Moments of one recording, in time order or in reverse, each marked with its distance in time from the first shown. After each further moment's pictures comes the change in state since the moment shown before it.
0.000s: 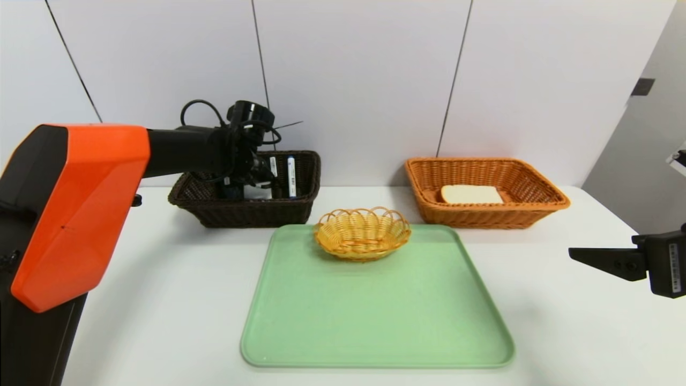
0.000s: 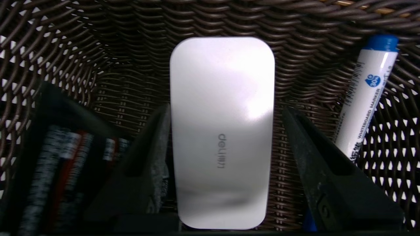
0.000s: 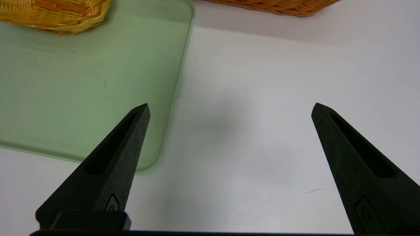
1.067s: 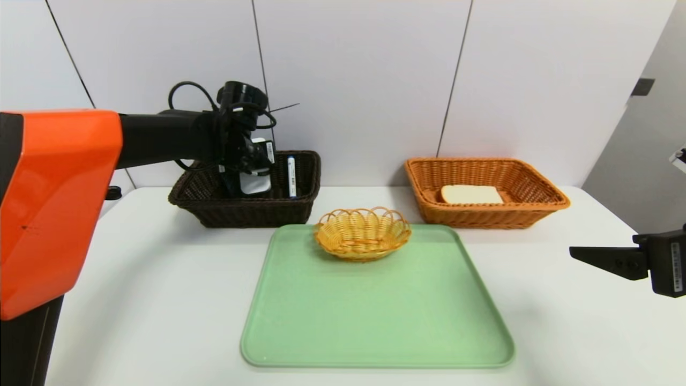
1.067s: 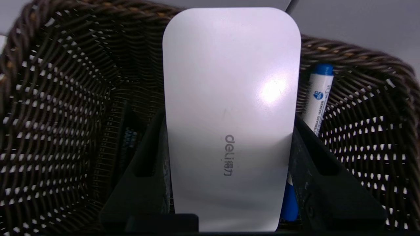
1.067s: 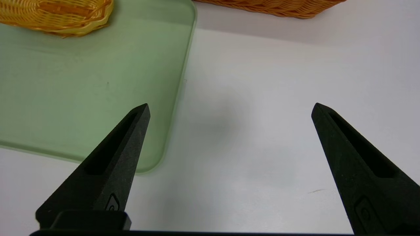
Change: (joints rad) left arm -0.009 -0.071 0.003 0.001 -0.005 0.004; right arm 0.000 -0.005 -0.002 0.000 0.000 0.006
